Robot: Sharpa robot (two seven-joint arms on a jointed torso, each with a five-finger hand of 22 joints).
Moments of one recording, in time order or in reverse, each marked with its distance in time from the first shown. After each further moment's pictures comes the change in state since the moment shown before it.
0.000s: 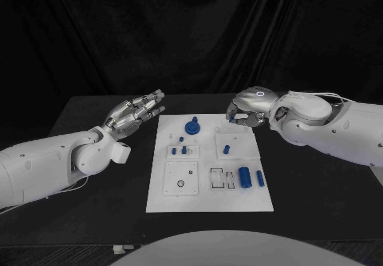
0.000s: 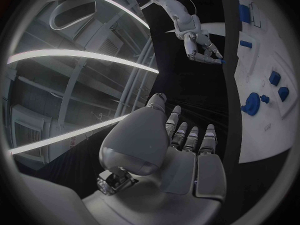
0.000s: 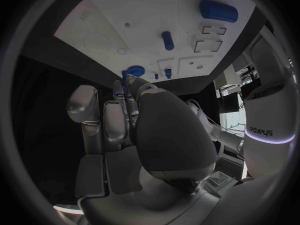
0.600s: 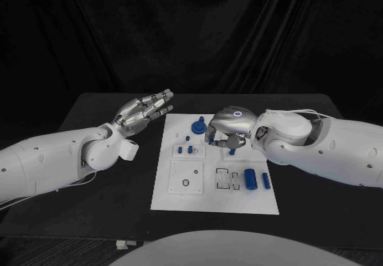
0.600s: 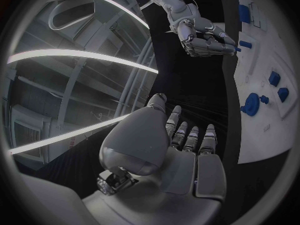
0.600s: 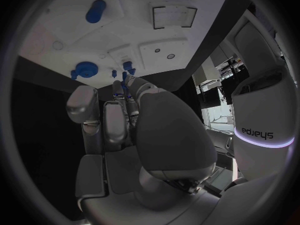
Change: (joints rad) left arm -0.002 0.004 0.000 -0.001 0.000 -0.001 -0.002; left_hand 0.004 0.004 0.002 -0.002 0.000 0.004 0.004 0.004 0.001 0.004 0.003 0.008 0.001 0.004 0.004 0.000 0.001 0.000 0.000 0.000 0.004 0.000; right arm -0.049 0.097 0.000 0.116 0.000 0.063 -0.007; right_hand 0.000 0.000 0.012 -0.006 -0.007 0.000 0.000 0.000 0.001 0.006 0.001 -0.006 0.000 0.000 0.000 0.004 0.012 0.000 0.000 0.000 0.009 0.000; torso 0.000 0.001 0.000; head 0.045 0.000
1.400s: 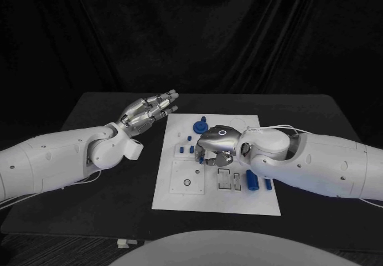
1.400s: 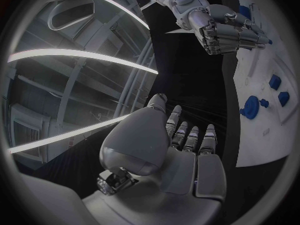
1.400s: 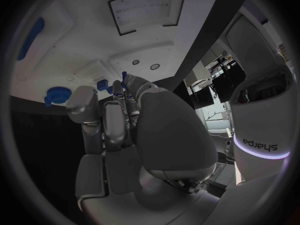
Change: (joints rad) left arm -0.003 0.016 0.000 -0.005 0.000 0.000 -0.002; left_hand 0.008 0.008 0.001 -0.001 0.004 0.004 0.004 0.004 0.001 0.003 0.003 0.004 0.001 0.004 -0.004 0.000 0.001 0.000 0.000 0.000 0.000 0.002; right arm -0.086 0.098 0.000 -0.046 0.000 0.058 0.017; right_hand -0.004 -0.012 0.015 -0.015 0.020 -0.004 0.004 -0.005 0.003 0.008 0.006 0.002 0.003 0.000 0.000 0.004 0.007 0.000 0.000 0.000 0.000 0.000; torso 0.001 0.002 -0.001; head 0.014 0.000
